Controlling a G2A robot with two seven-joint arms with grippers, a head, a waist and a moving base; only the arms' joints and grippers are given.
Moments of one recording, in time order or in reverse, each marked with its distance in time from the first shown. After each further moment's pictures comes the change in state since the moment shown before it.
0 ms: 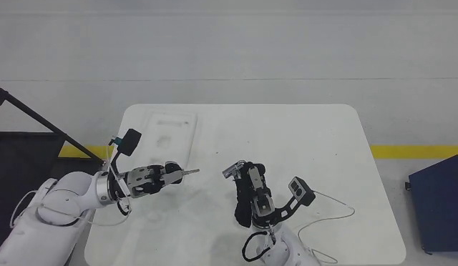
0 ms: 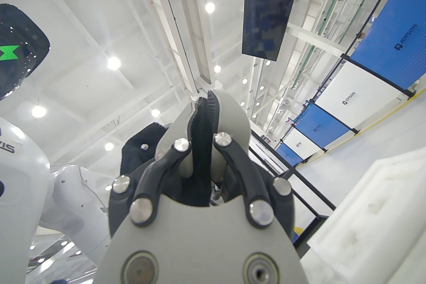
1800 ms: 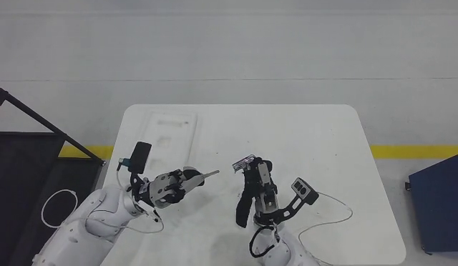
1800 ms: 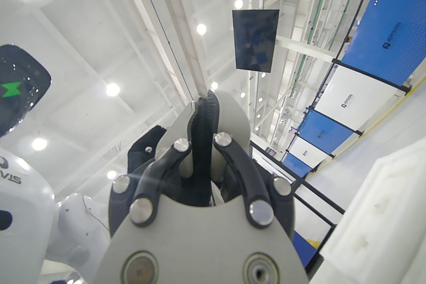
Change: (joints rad) left arm -0.046 0.003 0.276 0.049 0.472 -0.205 0.791; right arm -0.023 -0.005 -0.012 -0.013 0.238 0.000 0.061
